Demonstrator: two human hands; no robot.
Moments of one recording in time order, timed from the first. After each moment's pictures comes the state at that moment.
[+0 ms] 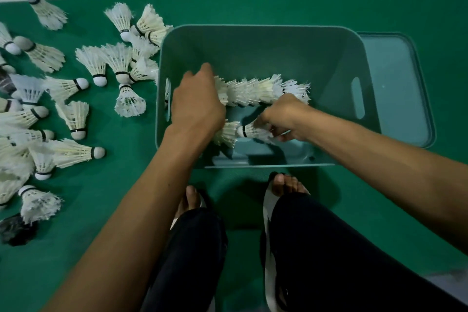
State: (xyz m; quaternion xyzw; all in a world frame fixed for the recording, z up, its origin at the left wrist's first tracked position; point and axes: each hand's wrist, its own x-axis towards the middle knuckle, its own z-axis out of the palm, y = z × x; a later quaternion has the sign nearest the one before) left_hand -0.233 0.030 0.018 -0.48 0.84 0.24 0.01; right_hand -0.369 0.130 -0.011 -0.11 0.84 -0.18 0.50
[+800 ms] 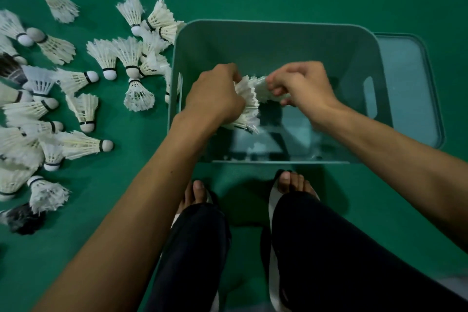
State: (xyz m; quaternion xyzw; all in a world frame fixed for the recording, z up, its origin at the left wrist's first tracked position) left_hand -0.237 0.022 0.021 -0.44 0.82 0.36 0.04; right_hand -0.378 0.125 0.003 -0.22 0.81 -0.41 0.35
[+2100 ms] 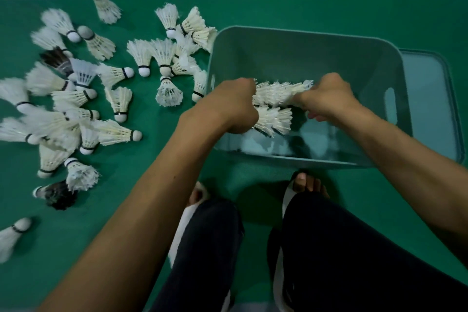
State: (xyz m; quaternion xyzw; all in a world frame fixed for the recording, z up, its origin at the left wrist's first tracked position) left_hand -0.201 0.027 0.060 -0.39 0.84 0.34 0.16; right_hand -0.377 0.116 0.014 -0.21 0.92 -0.15 0.31
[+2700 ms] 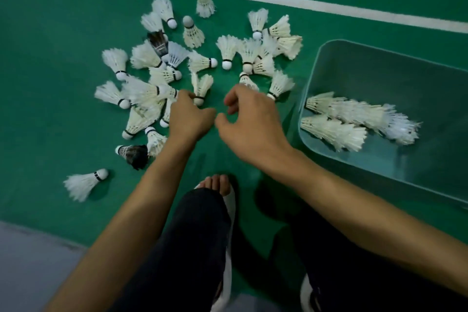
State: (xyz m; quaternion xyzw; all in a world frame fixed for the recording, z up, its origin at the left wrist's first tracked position) left_hand -0.004 -0.027 0.003 -0.72 0.54 0.41 -0.14; right_hand -0.118 0.049 0.053 -0.56 0.73 -0.29 0.27
